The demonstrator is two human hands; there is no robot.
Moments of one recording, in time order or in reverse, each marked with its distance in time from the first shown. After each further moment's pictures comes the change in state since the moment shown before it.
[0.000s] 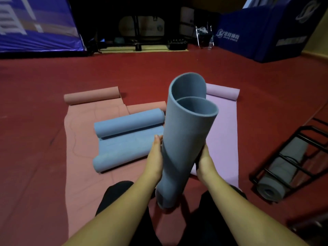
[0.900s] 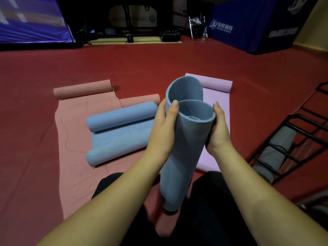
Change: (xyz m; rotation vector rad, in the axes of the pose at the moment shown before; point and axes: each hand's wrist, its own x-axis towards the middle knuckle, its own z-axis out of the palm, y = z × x) left_hand -0.046 0.080 0.043 -0.009 -0.156 0.308; right_hand -0.037 -0.086 -0.016 0.109 -0.221 -0.255
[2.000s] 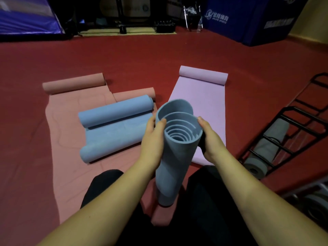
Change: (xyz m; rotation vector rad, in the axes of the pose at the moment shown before) left_hand -0.009 -0.040 -0.006 0.050 0.140 -0.244; right_hand -0.001 0.038 -0.028 -0.247 -0.020 0.155
